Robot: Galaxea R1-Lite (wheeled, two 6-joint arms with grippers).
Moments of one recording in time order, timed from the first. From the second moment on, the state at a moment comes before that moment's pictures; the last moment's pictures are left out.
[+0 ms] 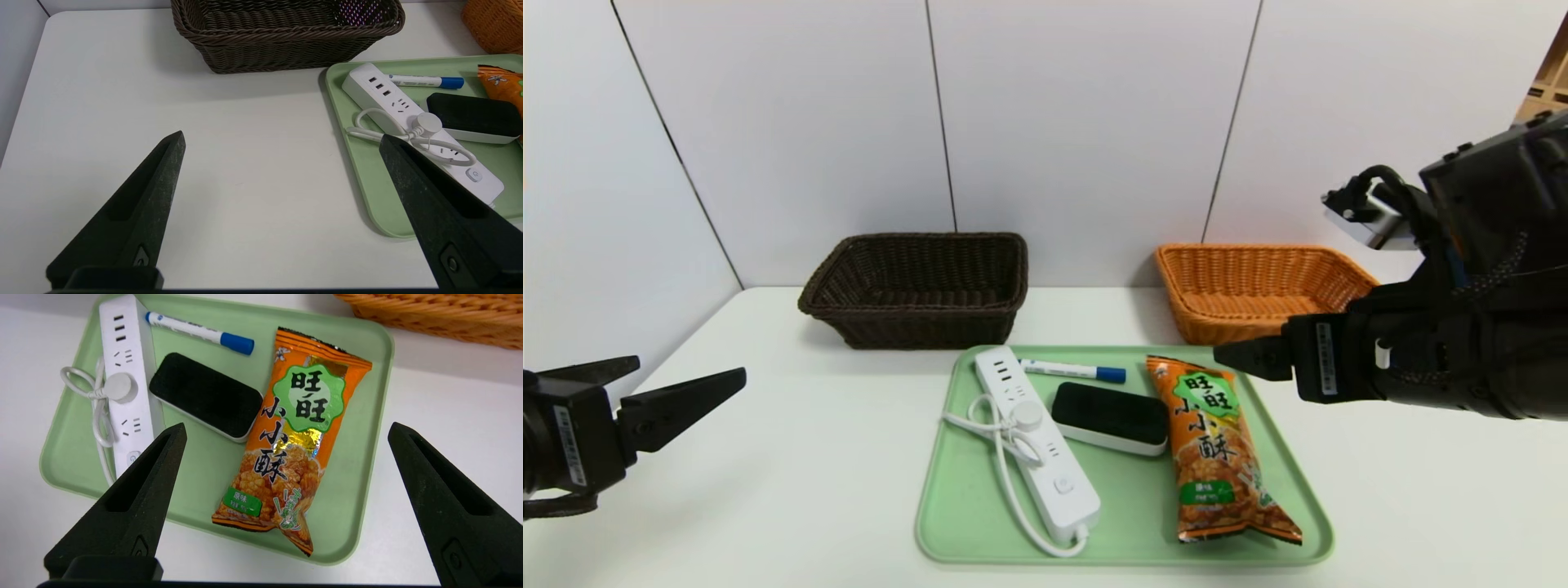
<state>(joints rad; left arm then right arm) -0.25 0.94 -0.67 0.02 0.05 -0.12 0.65 1.44 -1.13 0.36 -0.26 0.35</state>
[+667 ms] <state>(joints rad) -0.25 0.93 -0.66 0.02 0.07 -0.12 0.65 1.63 -1.42 0.67 -0.30 0.54</state>
